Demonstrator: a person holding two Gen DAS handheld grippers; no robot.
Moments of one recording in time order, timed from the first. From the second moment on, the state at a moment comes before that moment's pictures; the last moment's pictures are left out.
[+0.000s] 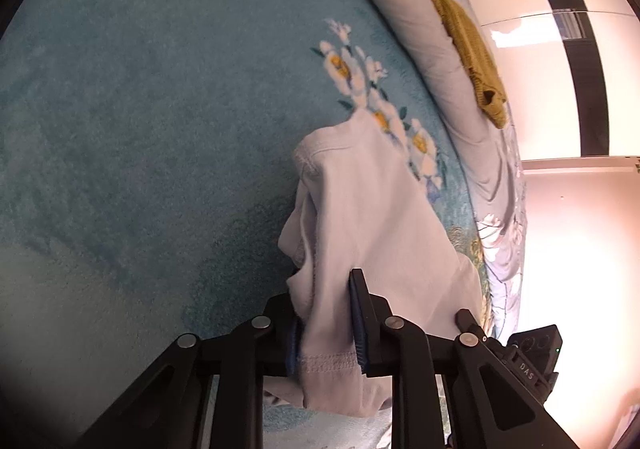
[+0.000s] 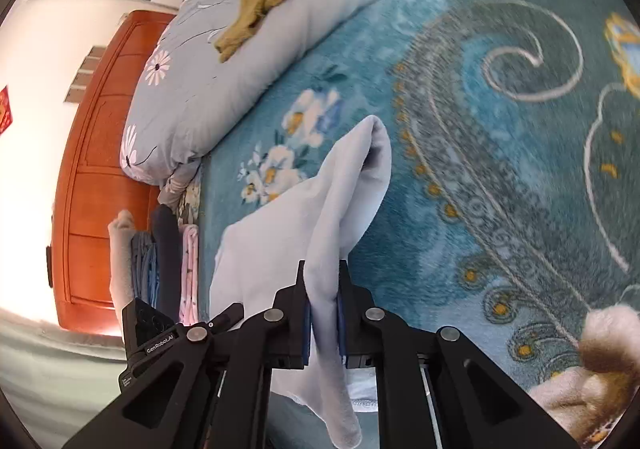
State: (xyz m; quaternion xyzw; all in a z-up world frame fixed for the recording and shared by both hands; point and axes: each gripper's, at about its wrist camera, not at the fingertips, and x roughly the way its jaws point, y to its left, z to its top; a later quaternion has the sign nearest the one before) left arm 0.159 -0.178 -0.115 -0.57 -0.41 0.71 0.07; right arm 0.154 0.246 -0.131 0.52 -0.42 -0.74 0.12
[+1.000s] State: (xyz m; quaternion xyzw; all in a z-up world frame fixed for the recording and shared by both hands) left arm 0.230 -0.356 0.059 -0.30 -0.51 0.81 0.03; right arm 0.040 0.062 0.053 0.47 -0.25 -0.76 0.37
